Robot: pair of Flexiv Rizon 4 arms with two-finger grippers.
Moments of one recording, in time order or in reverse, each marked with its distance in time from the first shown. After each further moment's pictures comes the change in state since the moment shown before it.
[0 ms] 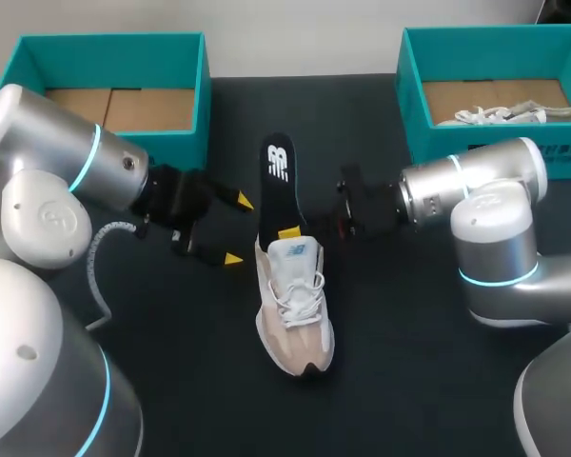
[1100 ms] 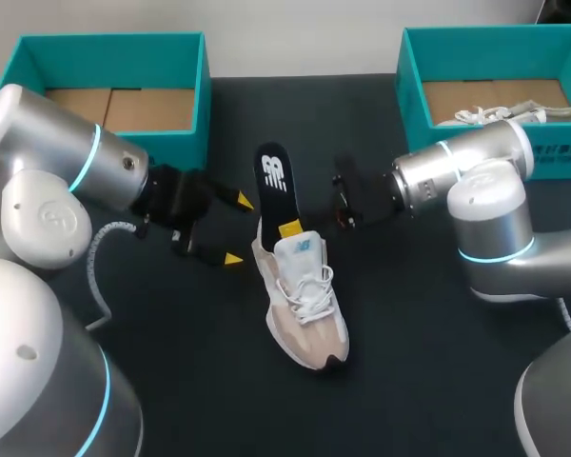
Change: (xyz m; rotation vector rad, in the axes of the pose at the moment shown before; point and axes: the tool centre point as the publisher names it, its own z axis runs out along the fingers) left arm 0.000 0.000 0.000 0.000 0.000 0.000; right arm -0.010 -0.006 0.001 0.064 0.084 0.060
